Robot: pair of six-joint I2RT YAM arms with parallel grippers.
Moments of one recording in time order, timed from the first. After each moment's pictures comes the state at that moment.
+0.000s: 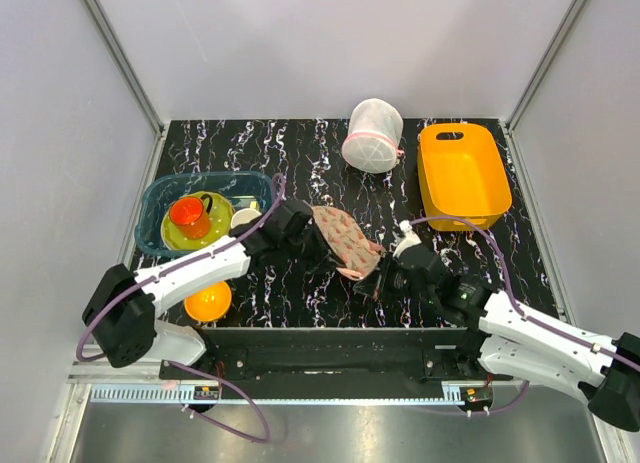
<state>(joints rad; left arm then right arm) -0.82 1.37 0.91 -0.34 0.28 -1.32 0.93 0.84 0.55 -0.28 -0.02 1.03</state>
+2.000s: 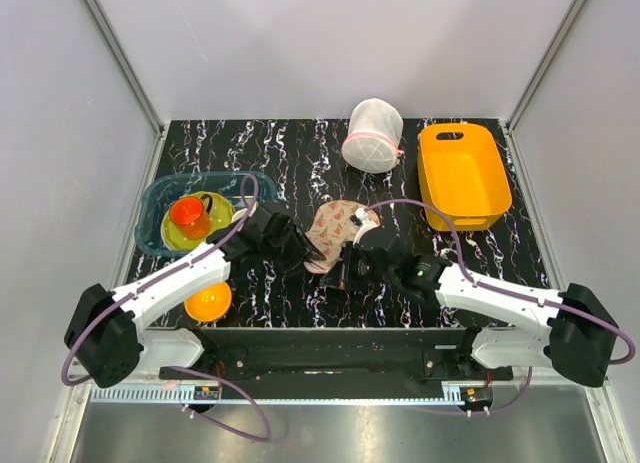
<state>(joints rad) -0.72 1.22 0.84 -0.46 0.16 -1.28 0.98 1.21 0.74 -0.09 -0.12 0.97</state>
